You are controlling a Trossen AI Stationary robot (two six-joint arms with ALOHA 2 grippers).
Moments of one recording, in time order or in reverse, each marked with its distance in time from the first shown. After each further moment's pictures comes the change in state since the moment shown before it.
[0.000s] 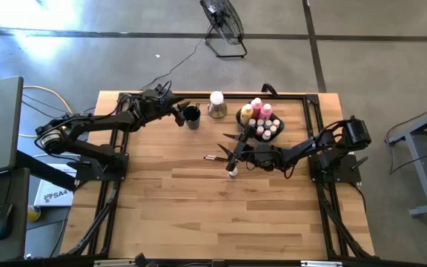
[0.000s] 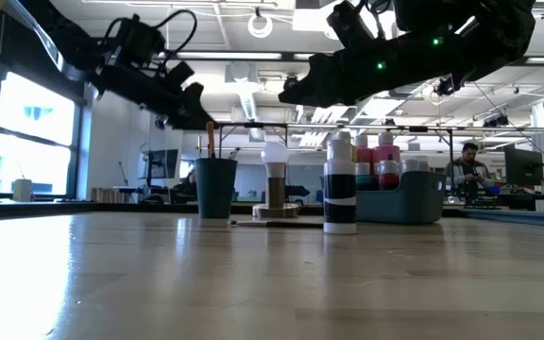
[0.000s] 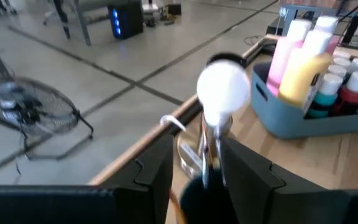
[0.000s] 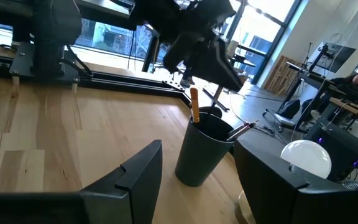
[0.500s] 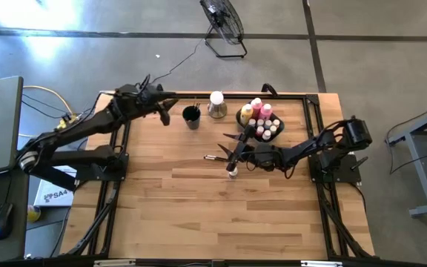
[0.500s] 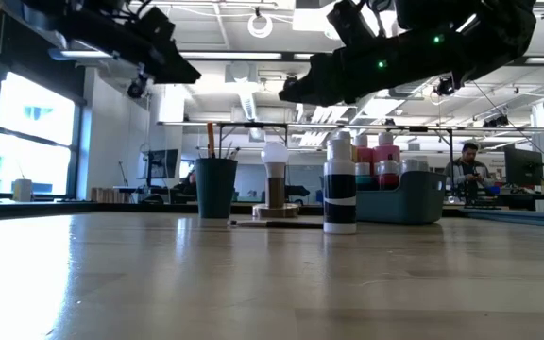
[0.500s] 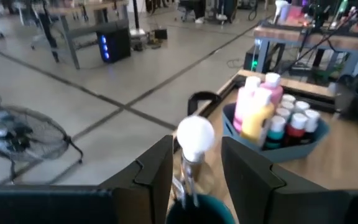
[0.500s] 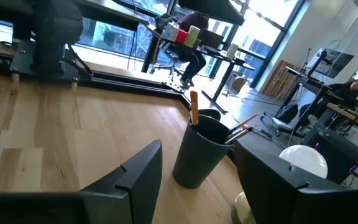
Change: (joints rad) left arm 0.000 -0.355 0.104 -0.377 0.061 0.004; right arm 0.004 -0.005 0.000 0.001 0.001 -0.035
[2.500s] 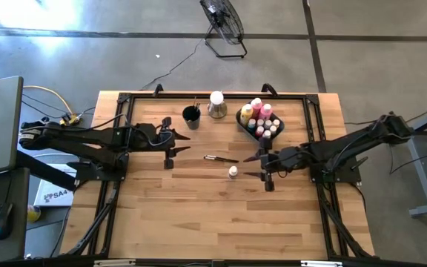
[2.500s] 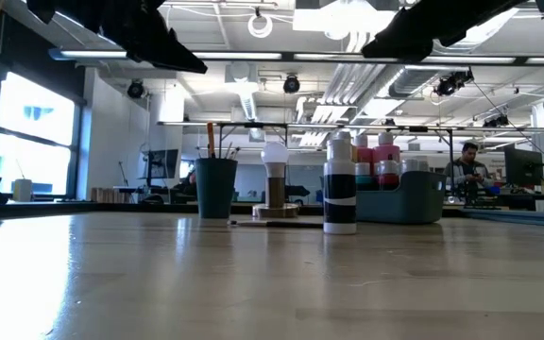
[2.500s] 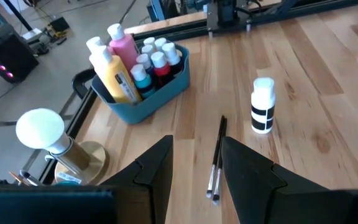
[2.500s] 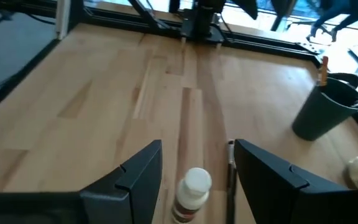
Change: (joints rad) left arm -0.628 0.031 -0.002 -0.179 -0.257 0.173; right arm 0.155 -0.566 0.000 -0.924 -0.386 0.276
